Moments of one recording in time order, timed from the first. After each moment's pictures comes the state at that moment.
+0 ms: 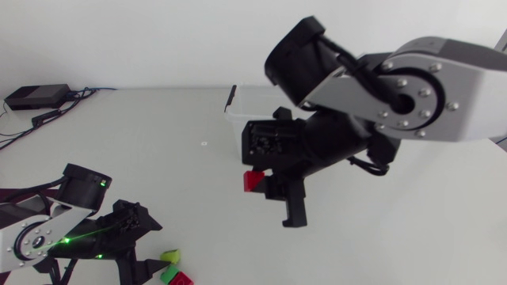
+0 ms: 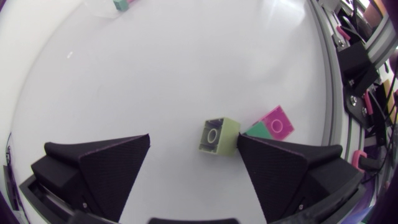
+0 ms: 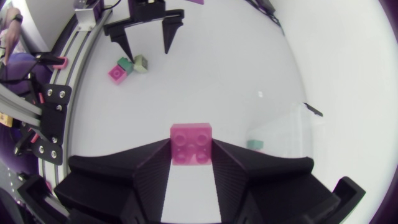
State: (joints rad) left arm -0.23 1.17 0.37 -0.37 0.37 0.83; right arm 0.80 1.47 1.20 -0.74 -0.12 -0.81
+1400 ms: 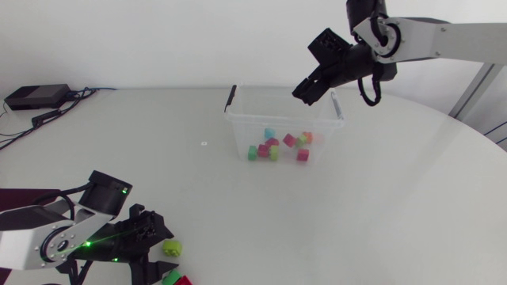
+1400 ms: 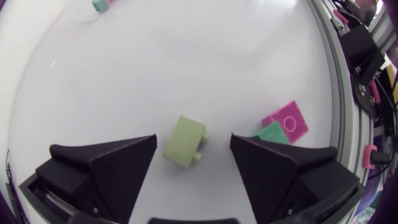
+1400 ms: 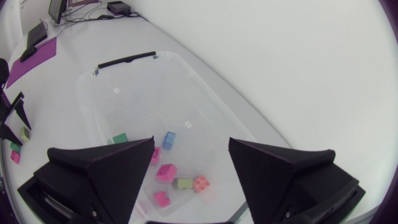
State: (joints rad) left arm -0.32 1.32 0.36 -0.23 0.35 0.85; right arm 0.24 1.86 1.57 -0.40 -0.23 -0.56
